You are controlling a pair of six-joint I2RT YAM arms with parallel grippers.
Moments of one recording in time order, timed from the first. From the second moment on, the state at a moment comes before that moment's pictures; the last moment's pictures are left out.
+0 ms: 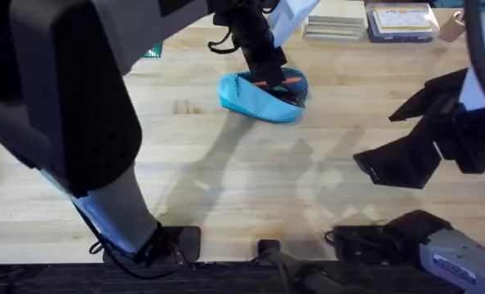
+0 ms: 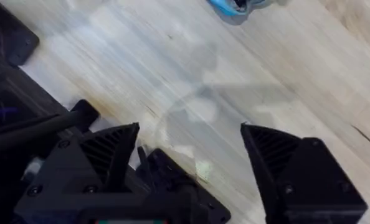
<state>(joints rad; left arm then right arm) -0.50 1.93 1.66 -0.98 0.37 0.71 0.36 0.97 1.33 -1.50 -0.21 -0.28</state>
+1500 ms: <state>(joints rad) -0.50 1.86 1.91 -1.25 0.29 0.64 0.36 0.97 1.33 -1.50 -0.21 -0.28</state>
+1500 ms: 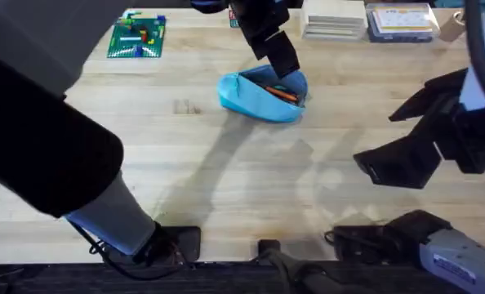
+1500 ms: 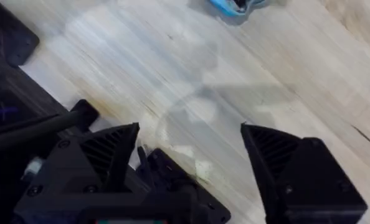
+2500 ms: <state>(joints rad) -0.28 1.61 1.63 -1.24 0.35 0.57 0.36 0.97 1.33 -1.50 -0.21 -0.28</state>
